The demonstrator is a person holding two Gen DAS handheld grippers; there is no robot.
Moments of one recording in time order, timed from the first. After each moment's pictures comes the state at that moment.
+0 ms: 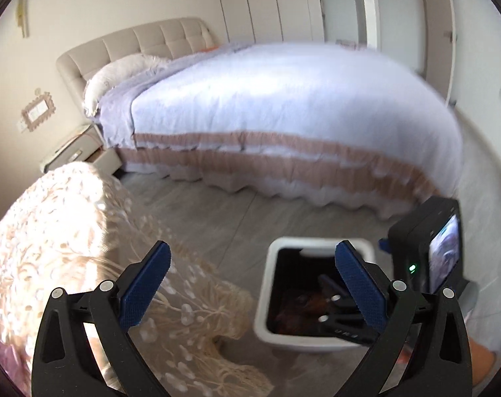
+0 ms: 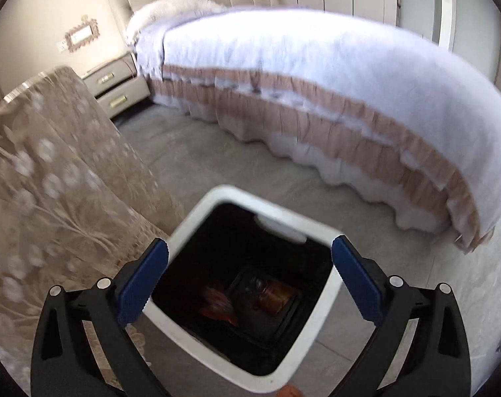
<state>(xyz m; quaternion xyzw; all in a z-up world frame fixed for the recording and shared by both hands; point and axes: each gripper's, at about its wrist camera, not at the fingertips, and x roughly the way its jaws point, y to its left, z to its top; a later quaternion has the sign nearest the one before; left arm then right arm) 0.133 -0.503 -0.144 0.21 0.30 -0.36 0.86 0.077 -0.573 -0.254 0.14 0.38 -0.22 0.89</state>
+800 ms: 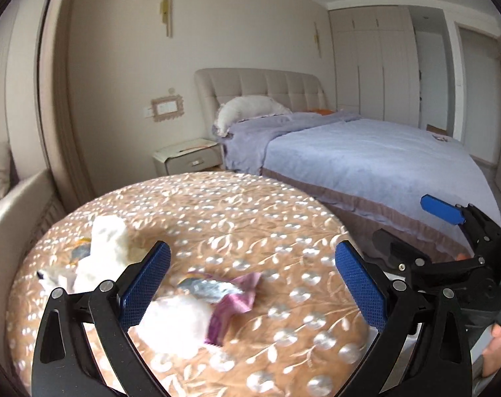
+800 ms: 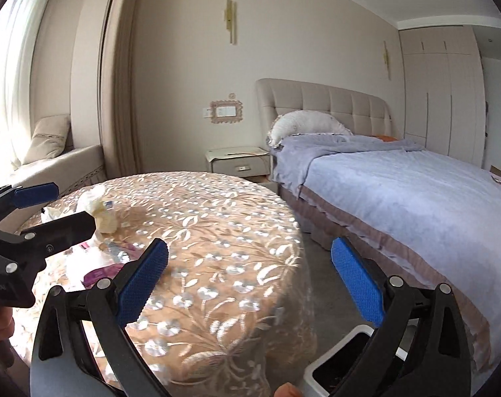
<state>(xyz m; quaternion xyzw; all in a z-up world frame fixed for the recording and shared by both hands) 0.090 -0.215 -0.036 0.08 0.21 -0.16 0.96 0.065 -0.355 -0.055 0.01 0.18 0.00 0.98</state>
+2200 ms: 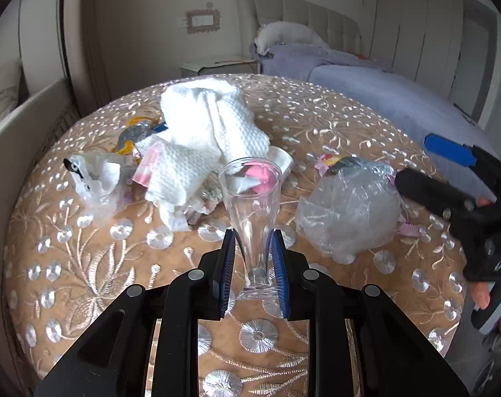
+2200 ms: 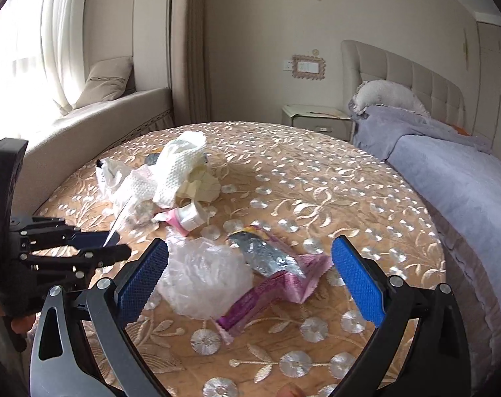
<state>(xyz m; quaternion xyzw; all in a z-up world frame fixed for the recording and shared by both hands) 0.149 -0.065 -0.113 0.04 0.38 -0.13 0.92 0.142 -0.204 -0.077 -0.04 0.28 0.15 0.95</state>
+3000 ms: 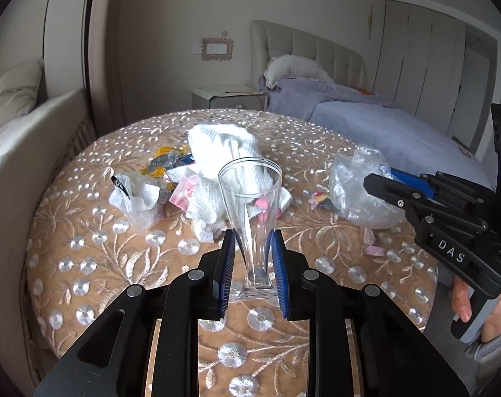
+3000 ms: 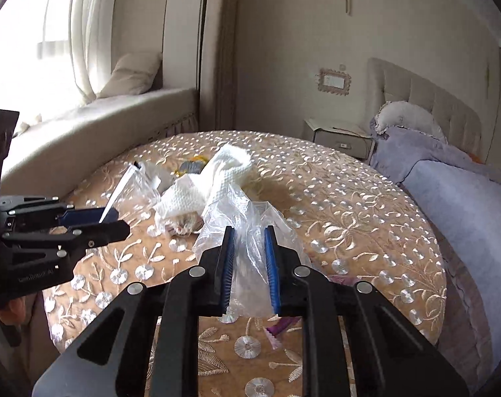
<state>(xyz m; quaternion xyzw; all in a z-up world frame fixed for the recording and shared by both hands) 0.106 -0.043 -0.068 0.01 0.32 -0.13 0.94 0.119 -0.177 -0.043 -0.08 0.25 0.17 0.95</state>
